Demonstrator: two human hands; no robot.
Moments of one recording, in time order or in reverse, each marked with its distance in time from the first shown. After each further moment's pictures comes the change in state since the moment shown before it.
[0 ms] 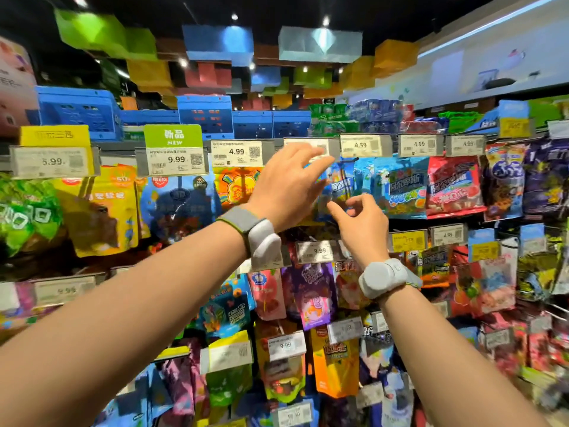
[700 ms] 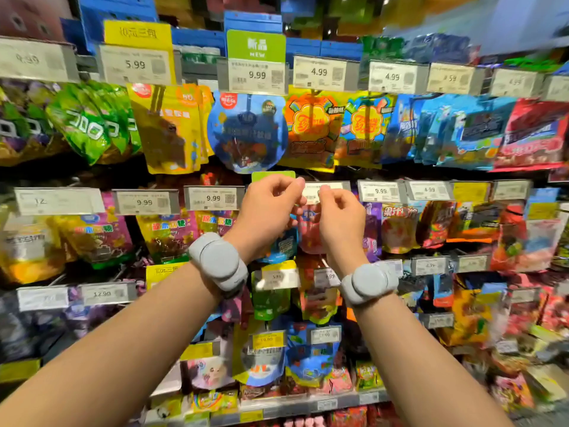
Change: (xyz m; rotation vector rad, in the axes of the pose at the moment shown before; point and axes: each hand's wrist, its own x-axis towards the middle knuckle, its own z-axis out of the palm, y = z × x) left_hand -0.171 0.011 -0.086 -1.116 -0.081 -1.244; right_hand -0.156 -0.055 0.097 0.359 -0.119 0.213
